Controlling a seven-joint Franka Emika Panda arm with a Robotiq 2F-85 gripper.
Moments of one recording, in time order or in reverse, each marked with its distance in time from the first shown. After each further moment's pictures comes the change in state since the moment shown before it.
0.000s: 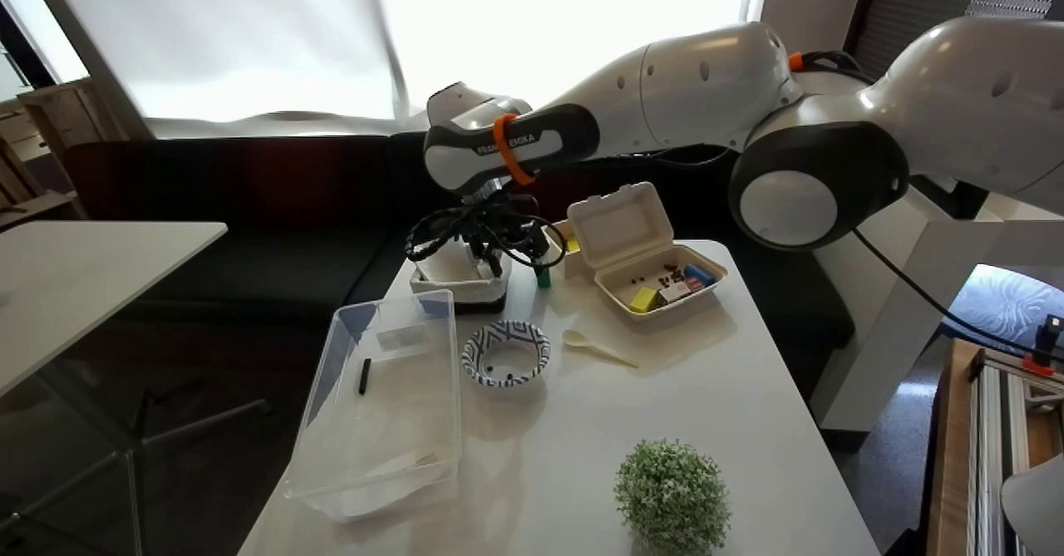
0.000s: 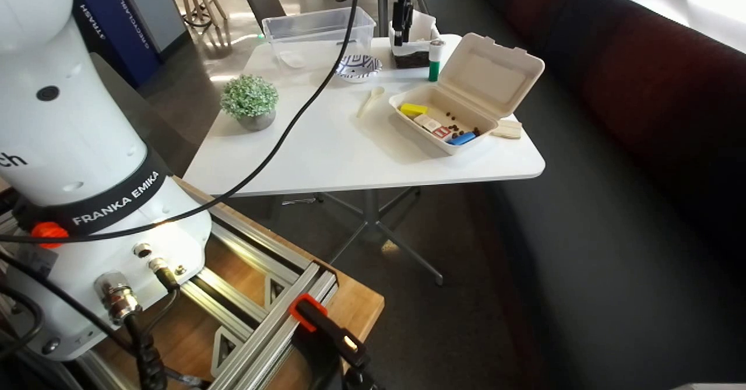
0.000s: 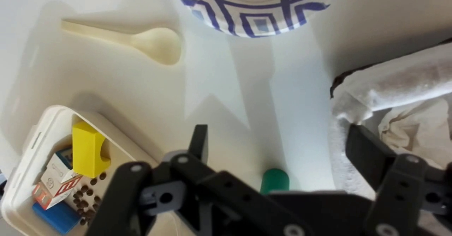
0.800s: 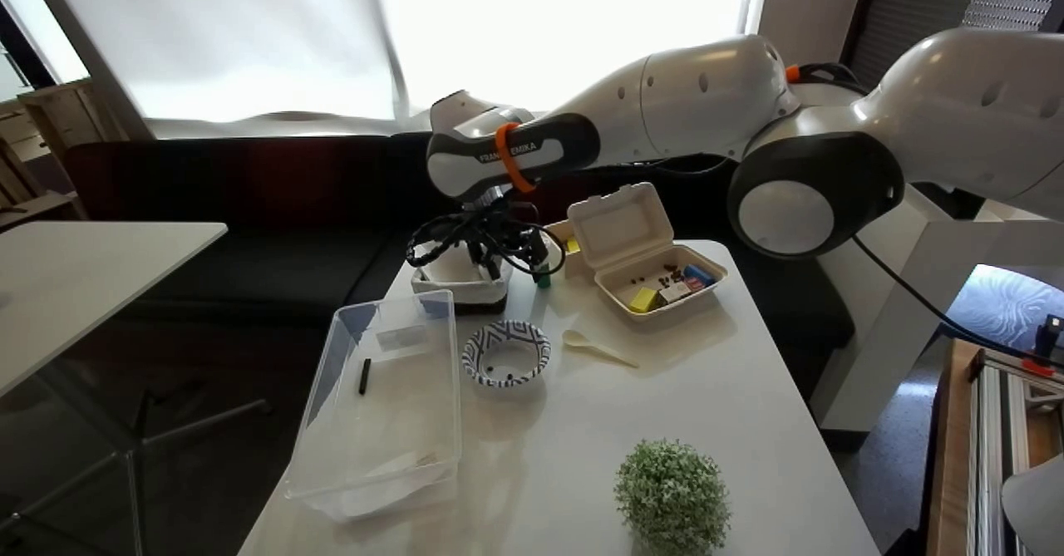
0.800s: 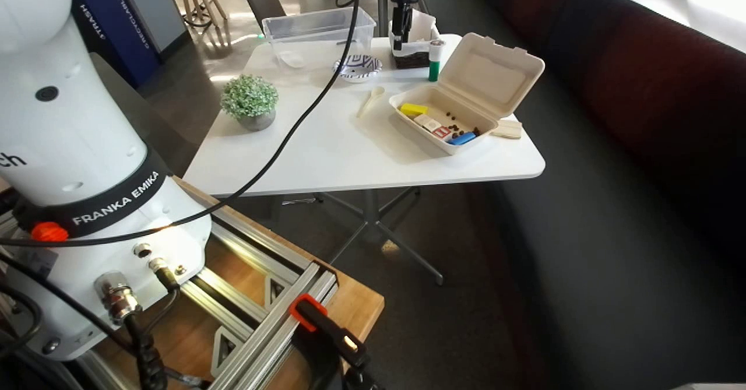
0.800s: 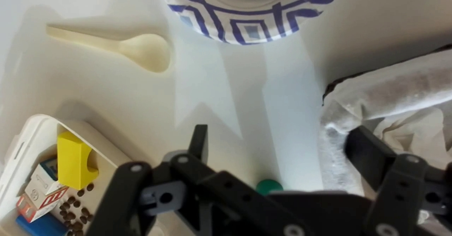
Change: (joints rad) arm -0.008 0.031 0.015 0.024 0.005 0.018 -0.002
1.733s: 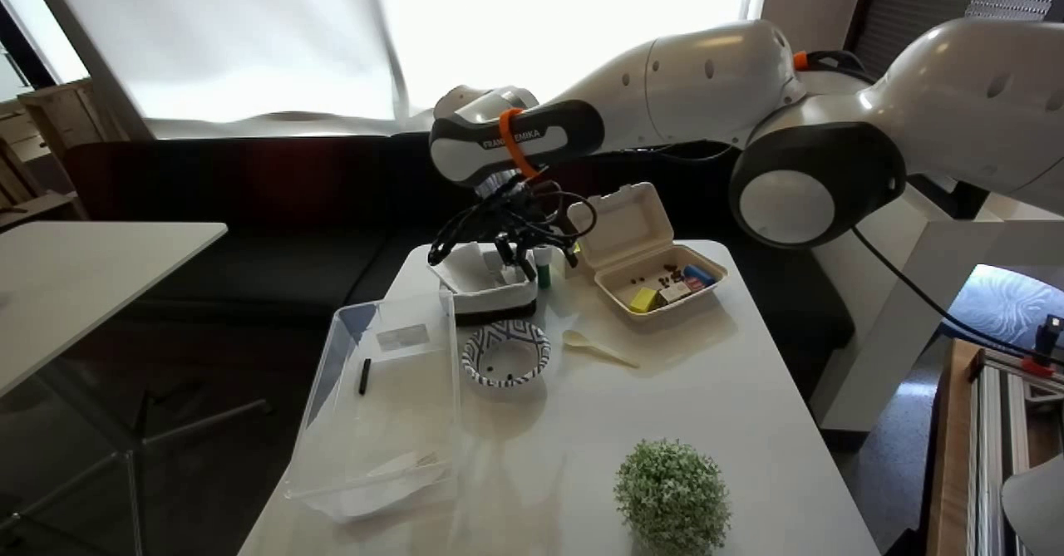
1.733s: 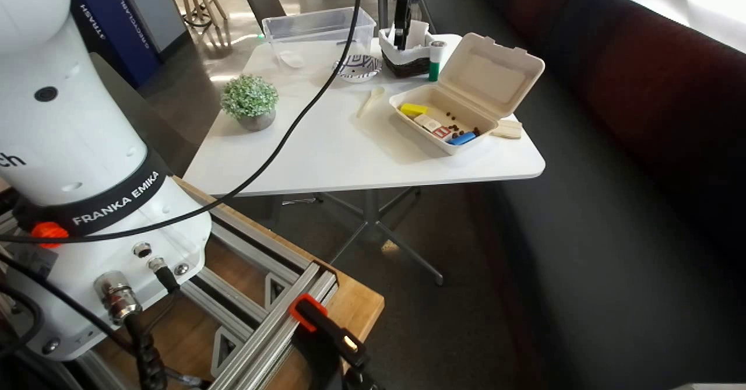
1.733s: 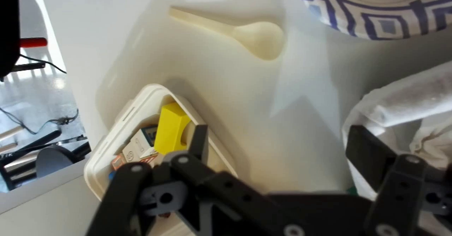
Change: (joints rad) arm -0.009 -0.028 -0.025 0.010 -0.041 -0.282 -0.119
